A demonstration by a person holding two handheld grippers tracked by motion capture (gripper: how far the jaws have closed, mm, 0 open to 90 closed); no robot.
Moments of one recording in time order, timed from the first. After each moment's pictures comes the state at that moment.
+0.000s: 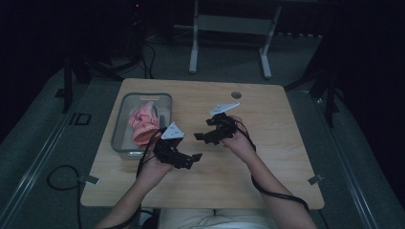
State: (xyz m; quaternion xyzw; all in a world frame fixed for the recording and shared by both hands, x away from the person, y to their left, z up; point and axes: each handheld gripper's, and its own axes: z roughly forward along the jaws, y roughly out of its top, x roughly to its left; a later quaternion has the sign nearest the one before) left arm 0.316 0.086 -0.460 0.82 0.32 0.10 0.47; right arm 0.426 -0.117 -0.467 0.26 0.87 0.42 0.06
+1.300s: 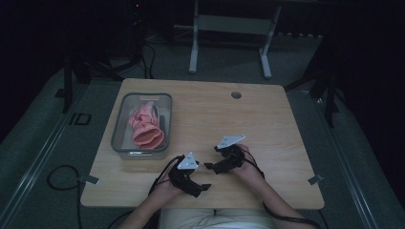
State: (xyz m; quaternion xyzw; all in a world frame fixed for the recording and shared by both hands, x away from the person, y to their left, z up) left arm 0.299 0.054 -0.558 0.86 0.24 0.05 0.45; right arm 0.374 -0.154 -0.549 0.23 0.89 0.40 0.07
